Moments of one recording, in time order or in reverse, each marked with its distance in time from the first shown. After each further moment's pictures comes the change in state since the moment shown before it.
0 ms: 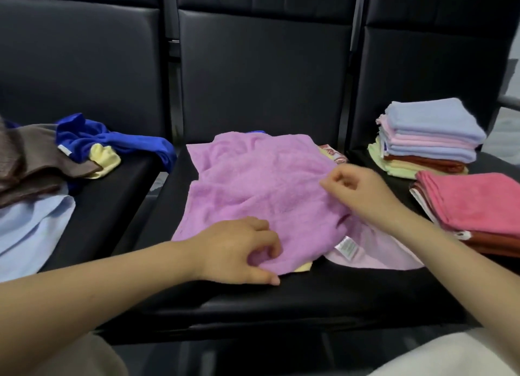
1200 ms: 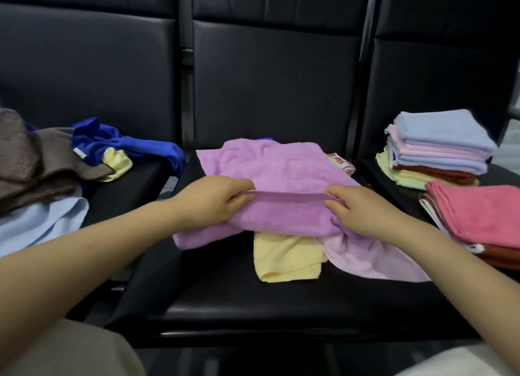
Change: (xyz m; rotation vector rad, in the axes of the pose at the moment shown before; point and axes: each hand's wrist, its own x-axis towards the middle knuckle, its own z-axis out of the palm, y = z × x) left_hand 0.002 -0.046 -0.053 0.122 0.236 -0.216; right_hand 0.003 -0.008 0.012 -0.589 -0.268 -0.052
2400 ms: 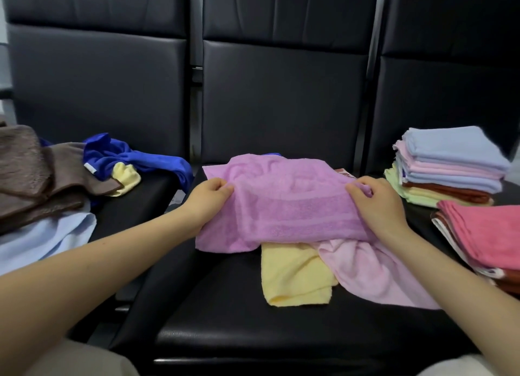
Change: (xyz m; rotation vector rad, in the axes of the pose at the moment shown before) left_hand 0.023 -0.032 0.014 -0.763 0.240 -0.714; right_hand 0.046 0.035 0.018 0.373 0.554 0.303
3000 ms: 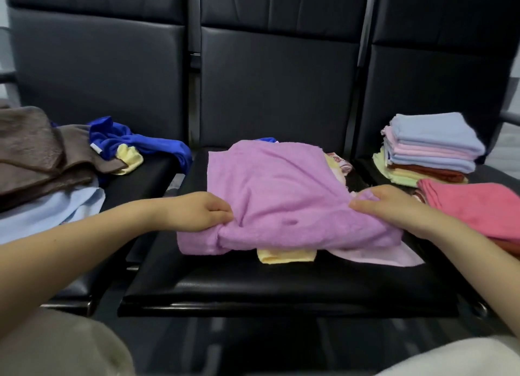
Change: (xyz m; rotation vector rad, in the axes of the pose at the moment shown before) left_hand -0.068 0.002 -0.031 0.620 -0.578 0.277; right_hand -0.044 -0.006 -0.076 -0.049 -0.584 0.144
